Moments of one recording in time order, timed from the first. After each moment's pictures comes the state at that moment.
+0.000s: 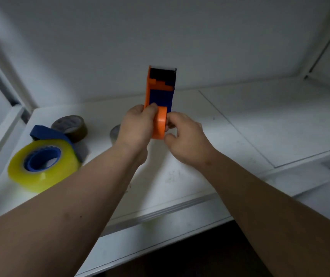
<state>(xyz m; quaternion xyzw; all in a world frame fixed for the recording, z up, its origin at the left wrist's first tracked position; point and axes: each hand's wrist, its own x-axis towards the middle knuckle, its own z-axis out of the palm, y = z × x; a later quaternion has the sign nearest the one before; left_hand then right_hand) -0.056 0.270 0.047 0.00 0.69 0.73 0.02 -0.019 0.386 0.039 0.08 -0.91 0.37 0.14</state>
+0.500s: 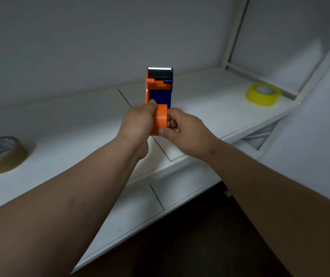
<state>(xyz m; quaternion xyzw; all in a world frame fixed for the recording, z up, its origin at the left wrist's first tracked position) -0.013 0.544 0.044 0.04 0.68 0.72 0.13 0.051 0.657 0.043 0.00 -0.93 0.34 0.12</state>
